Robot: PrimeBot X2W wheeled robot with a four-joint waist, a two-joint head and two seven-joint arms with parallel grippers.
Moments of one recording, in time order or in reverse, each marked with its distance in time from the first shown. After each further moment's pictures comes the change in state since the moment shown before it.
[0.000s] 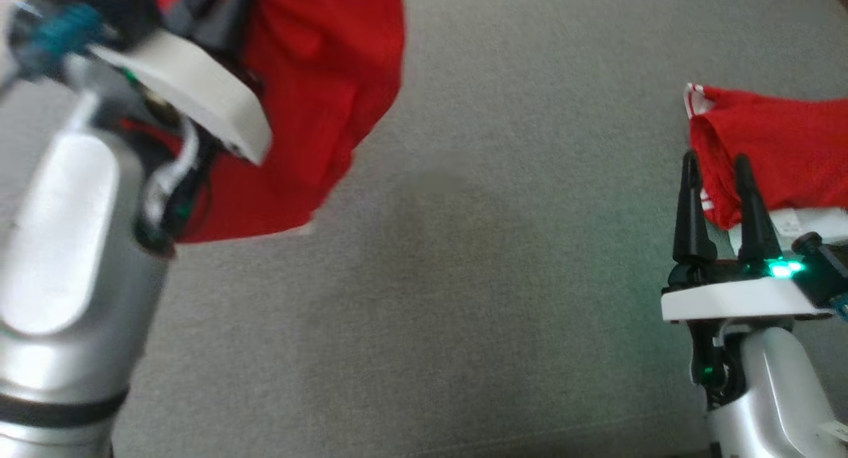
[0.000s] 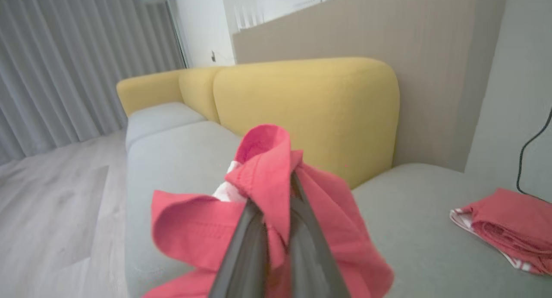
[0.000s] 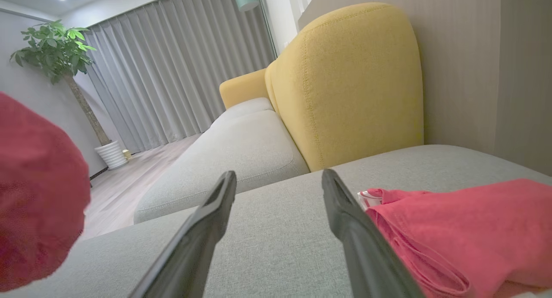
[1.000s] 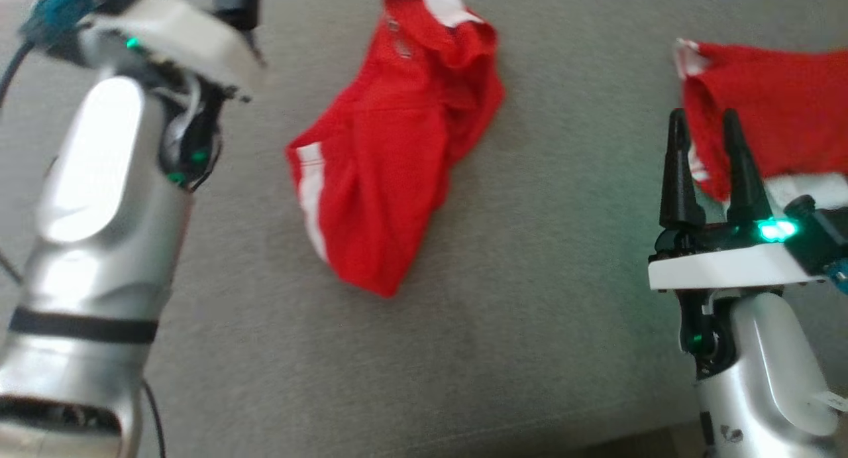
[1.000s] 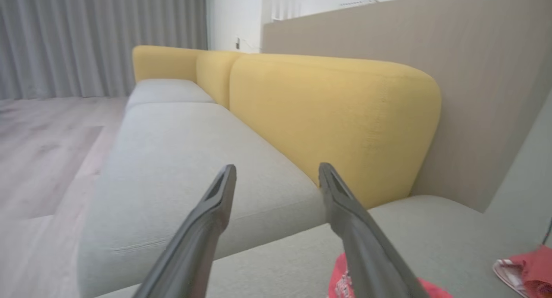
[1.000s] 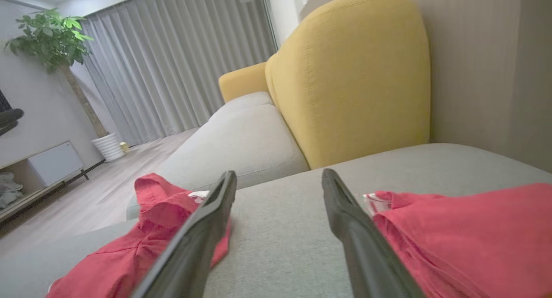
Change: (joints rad) left arm -0.149 -0.118 0.009 0.484 -0.046 -0.020 -0.343; right arm -0.082 0.002 0.049 -0.019 0.002 0.000 -0.002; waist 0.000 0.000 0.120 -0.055
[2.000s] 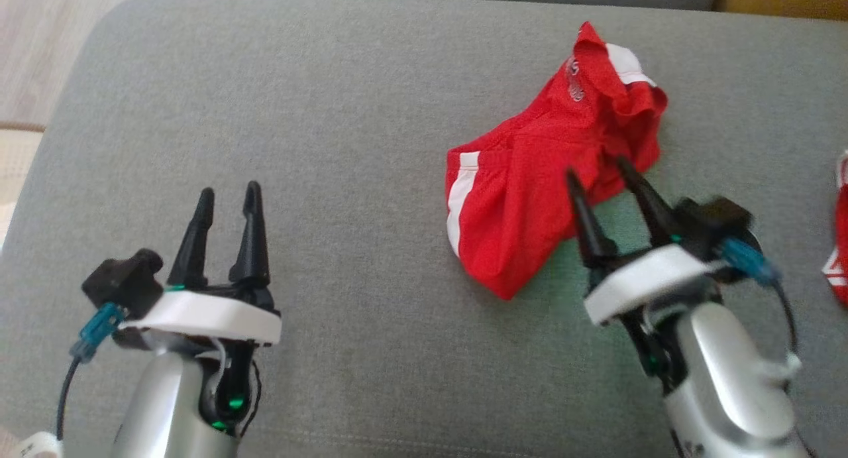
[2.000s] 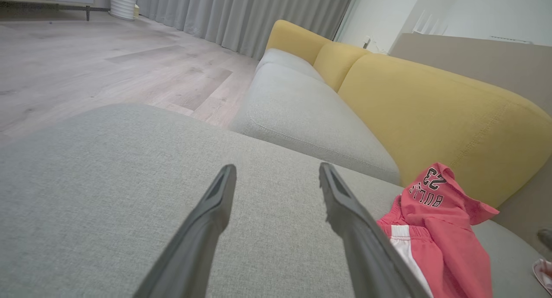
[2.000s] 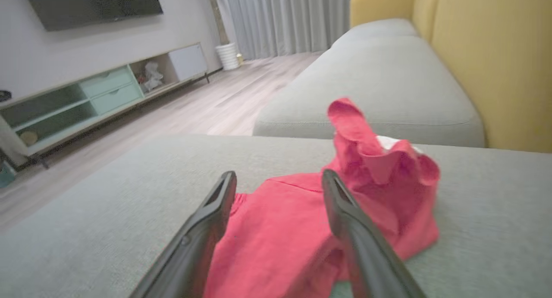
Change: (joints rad) left arm 0.698 -0.132 0.227 -0.272 -0.031 -0.029 -0.107; right arm 0.019 -0.014 0.135 0.047 -0.108 0.000 0.207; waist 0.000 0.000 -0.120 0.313
